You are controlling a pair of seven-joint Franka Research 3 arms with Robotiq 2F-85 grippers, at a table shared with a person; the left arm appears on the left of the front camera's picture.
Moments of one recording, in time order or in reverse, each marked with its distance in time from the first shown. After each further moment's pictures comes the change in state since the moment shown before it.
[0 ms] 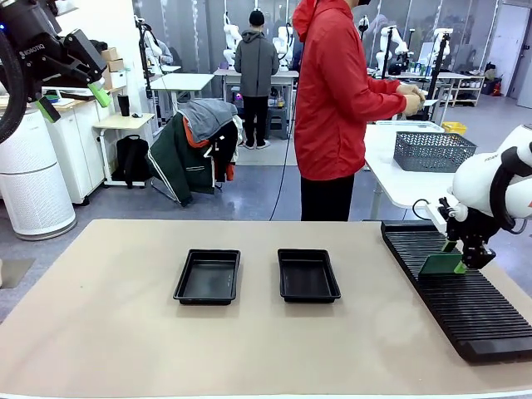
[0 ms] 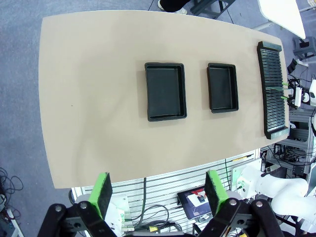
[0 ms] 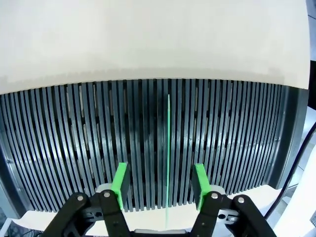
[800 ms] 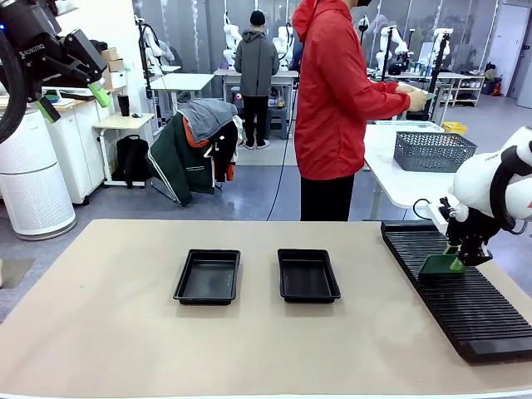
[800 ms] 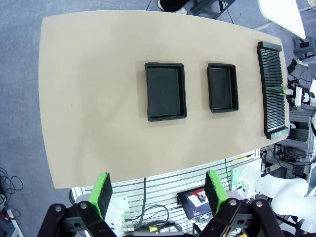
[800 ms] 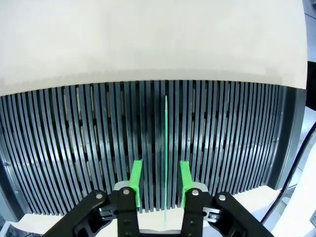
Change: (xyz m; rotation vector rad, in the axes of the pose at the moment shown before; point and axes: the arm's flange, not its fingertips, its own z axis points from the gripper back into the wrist) left arm 0.000 0.000 0.000 0.000 0.000 0.000; right arm -0.002 0.001 -0.002 -0.014 -0.016 -0.004
